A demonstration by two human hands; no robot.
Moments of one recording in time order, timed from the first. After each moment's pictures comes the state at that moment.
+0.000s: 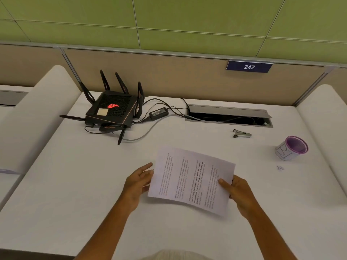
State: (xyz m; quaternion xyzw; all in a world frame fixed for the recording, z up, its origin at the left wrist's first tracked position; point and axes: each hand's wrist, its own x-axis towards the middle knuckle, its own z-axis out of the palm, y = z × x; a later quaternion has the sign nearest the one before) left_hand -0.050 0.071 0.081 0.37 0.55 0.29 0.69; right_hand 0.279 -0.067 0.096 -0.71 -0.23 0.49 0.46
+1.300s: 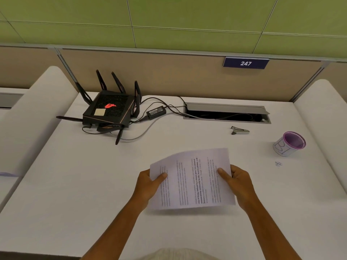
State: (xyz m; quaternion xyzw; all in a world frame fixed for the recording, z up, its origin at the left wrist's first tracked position) left_hand -0.011 0.055 0.086 0.46 0.60 0.26 0.60; right_hand 0.280 -0.055 0.107 -0.74 -0.26 0.41 0.46
